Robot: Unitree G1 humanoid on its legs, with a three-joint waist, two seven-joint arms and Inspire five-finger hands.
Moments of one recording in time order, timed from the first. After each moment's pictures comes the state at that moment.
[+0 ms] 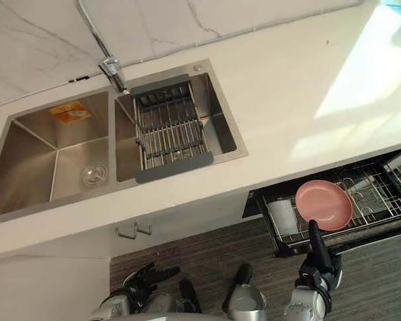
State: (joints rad) left arm 0.06 0.06 0.00 0.90 -0.29 0.15 -0.05; right arm 0.10 -0.03 -0.50 0.50 0.94 -0.22 -0.07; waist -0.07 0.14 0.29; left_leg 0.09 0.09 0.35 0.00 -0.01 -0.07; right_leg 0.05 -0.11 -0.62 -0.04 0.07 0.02
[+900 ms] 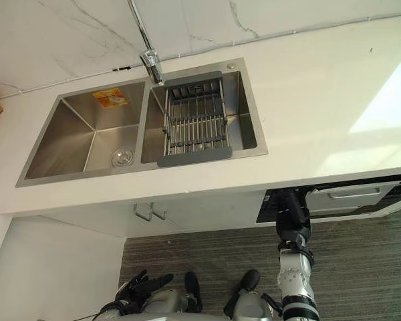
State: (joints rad) left arm 0.14 0.06 0.08 0.91 -0.26 0.01 -0.07; right arm 0.01 -0.15 -0.19 0.50 1.05 -0.17 0.10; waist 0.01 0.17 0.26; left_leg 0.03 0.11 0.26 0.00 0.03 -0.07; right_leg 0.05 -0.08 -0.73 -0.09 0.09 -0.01
